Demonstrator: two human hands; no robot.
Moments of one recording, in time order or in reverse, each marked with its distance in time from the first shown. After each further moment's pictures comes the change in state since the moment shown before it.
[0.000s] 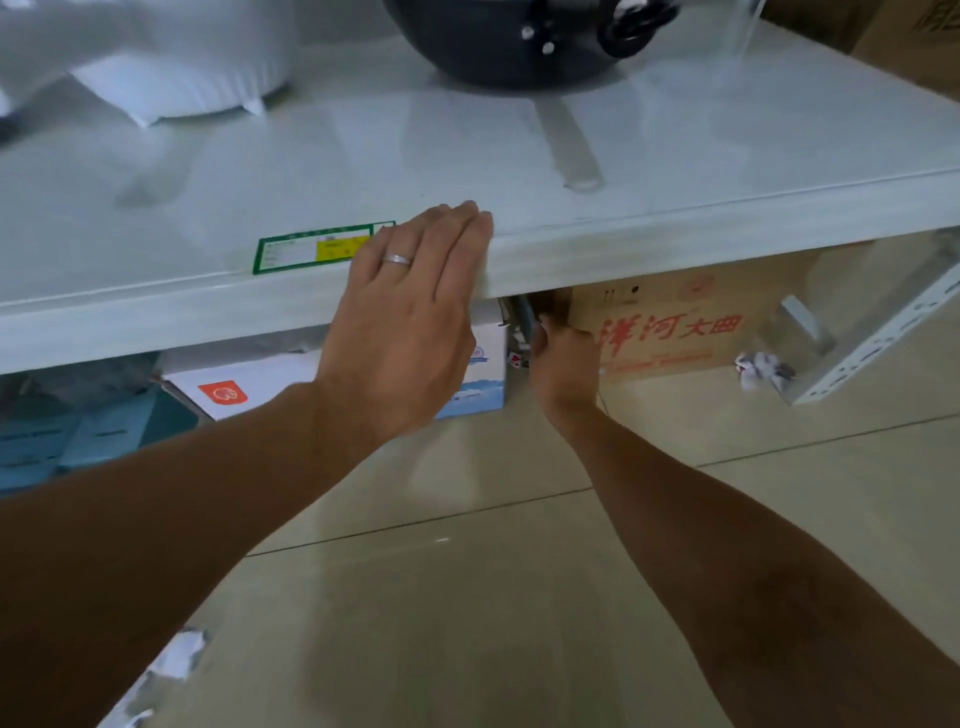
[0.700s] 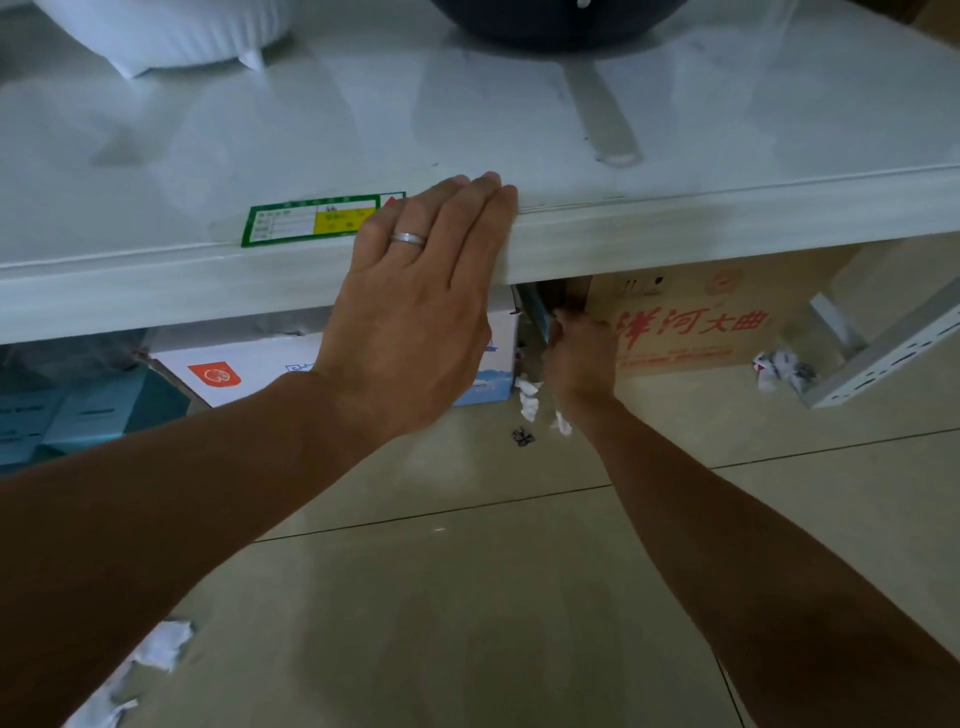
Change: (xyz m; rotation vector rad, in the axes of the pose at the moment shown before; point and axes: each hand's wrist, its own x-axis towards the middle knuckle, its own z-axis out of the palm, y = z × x) left_hand 0.000 -0.002 0.007 0.111 0.012 0.012; right_hand 0.013 0.014 0.020 -0.020 -0.046 0.058
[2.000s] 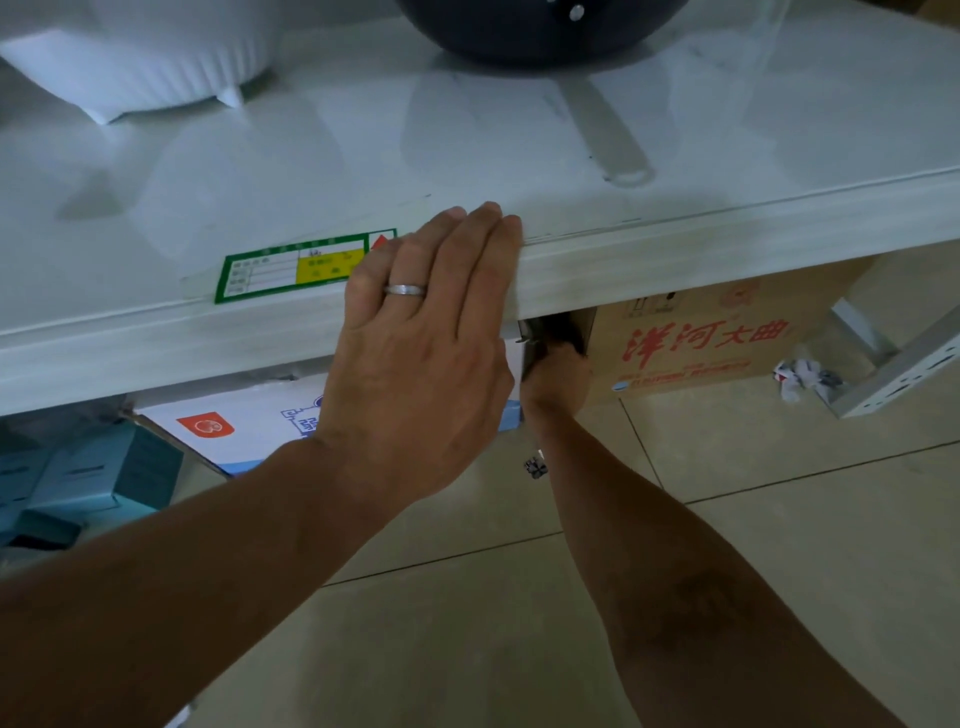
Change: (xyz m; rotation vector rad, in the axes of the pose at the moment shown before) left_hand 0.001 0.005 0.009 0.005 0.089 -0.028; right_hand 0.024 -0.010 0.080 0.189 0.032 0.398
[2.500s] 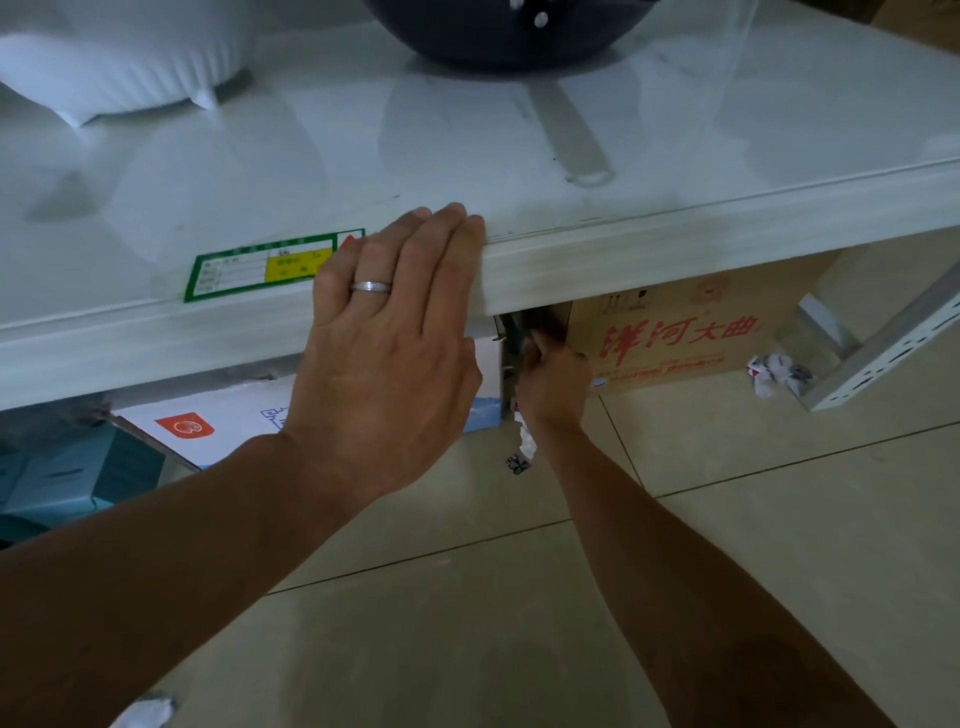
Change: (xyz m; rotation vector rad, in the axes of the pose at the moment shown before) left_hand -0.001 0.000 -0.003 -0.002 -0.026 -0.005; right_hand -0.016 0.010 -0.045 0.074 0.064 -0.310
